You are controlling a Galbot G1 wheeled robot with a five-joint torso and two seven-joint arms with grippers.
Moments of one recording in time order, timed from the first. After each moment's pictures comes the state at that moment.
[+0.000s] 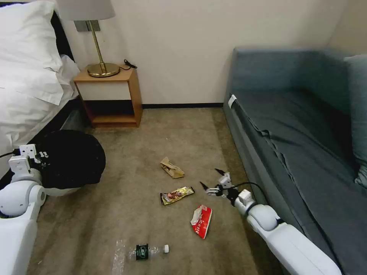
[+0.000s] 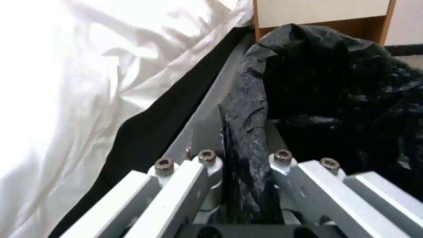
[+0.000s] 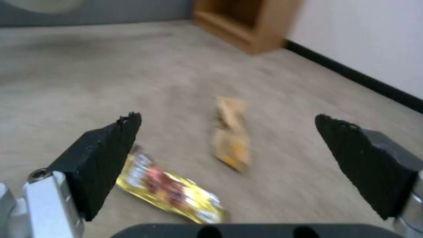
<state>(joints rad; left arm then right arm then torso) 1.11 -0.97 -0.80 -1.65 -0.41 0.41 -0.20 -0.81 0.98 -0.22 1.39 0.36 0.15 -0.27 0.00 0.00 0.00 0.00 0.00</state>
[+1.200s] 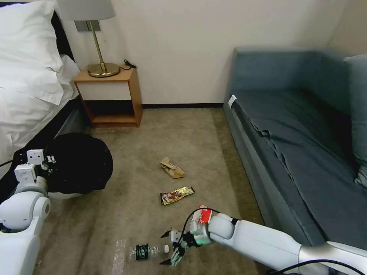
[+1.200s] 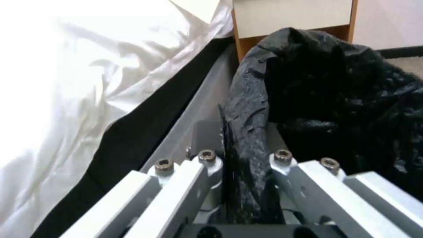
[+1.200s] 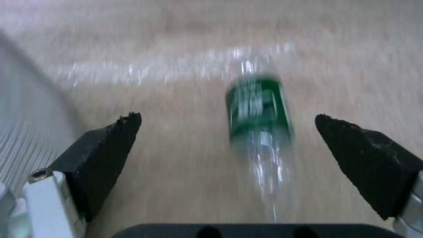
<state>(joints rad) 1.22 -1.04 -0.83 -1.80 -0.35 0.39 -0.19 -0.54 1.16 -0.89 1.24 0.42 0.01 -0.60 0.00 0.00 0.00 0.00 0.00</state>
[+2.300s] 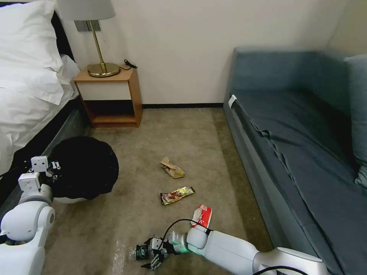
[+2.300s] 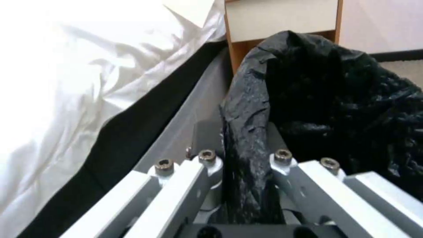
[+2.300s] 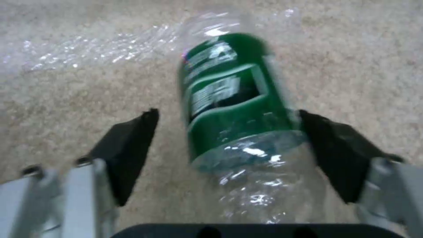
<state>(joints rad) 1.29 -1.08 -0.85 -1.88 -0.33 0.38 -0.18 -0.60 1.39 -0.87 0.86 0.35 0.16 -0.56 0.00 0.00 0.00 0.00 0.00</state>
